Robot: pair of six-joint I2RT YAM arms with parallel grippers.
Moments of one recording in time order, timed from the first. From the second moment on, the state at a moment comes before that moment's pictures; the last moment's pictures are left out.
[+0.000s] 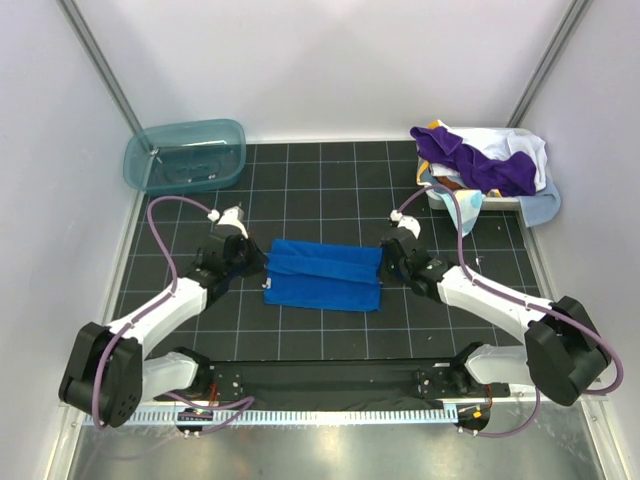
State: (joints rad) left arm -0.39 1.18 0.56 -0.04 -0.01 -0.61; right arm 0.63 1.26 0.69 -0.30 0.21 0.63
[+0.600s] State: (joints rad) left arm -0.40 1.10 0.50 -0.07 -0.01 -0.63; right arm 0.68 1.19 0.60 -0.30 0.22 0.68
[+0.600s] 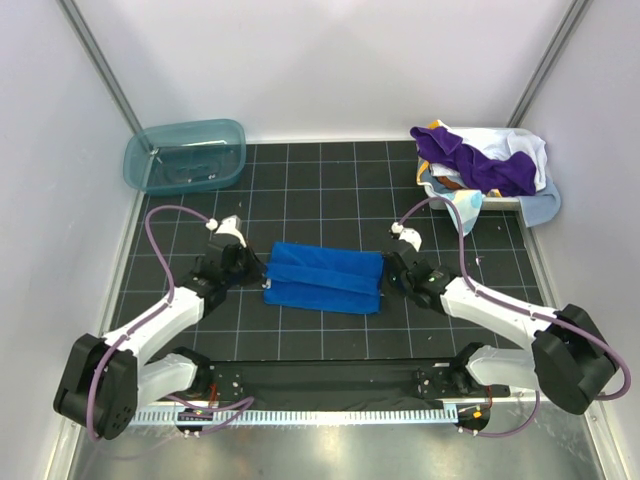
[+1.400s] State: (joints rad) left arm -0.41 0.96 0.48 -0.15 -0.01 -0.67; right arm 0.68 1.08 0.57 -0.33 0.20 0.68
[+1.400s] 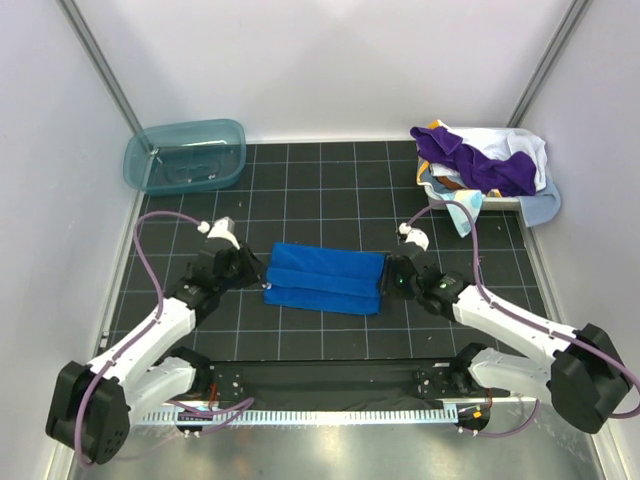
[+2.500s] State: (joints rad) left arm -0.68 1.51 0.79 -0.29 -0.11 -0.69; right arm 0.71 1.33 0.70 -0.32 0.20 0.70
